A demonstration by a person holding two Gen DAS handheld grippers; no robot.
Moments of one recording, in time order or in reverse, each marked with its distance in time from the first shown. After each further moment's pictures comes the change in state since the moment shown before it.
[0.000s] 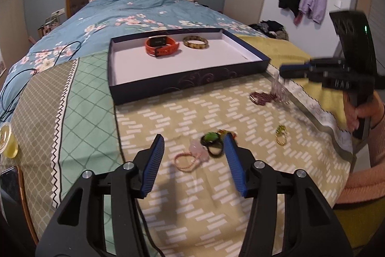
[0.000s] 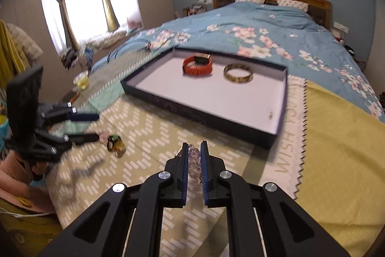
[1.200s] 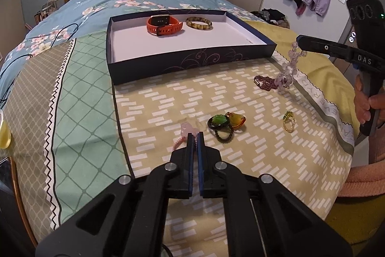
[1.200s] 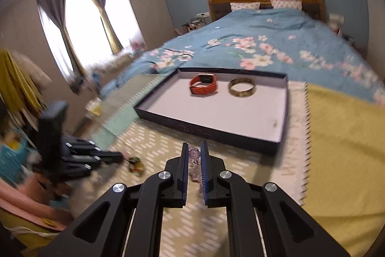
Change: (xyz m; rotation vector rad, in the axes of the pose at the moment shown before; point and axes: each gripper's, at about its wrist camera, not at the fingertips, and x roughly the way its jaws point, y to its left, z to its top) left arm 0.011 0.011 -0.006 -0.041 0.093 -0.020; right arm -0.013 -0.006 0.007 0.130 -0.088 0.096
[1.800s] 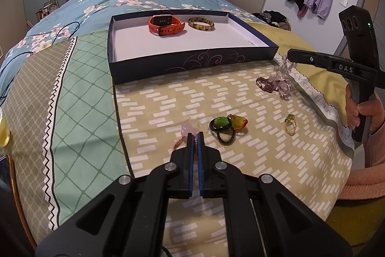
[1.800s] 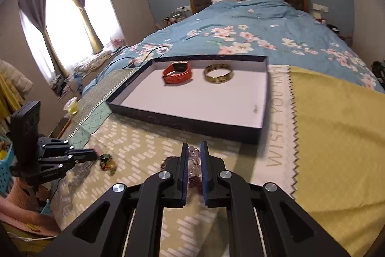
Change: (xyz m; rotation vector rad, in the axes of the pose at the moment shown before) left arm 0.003 0.000 0.002 -0.015 -0.003 0.001; right arm 0.019 -0.021 -0.011 0.033 0.039 -0.133
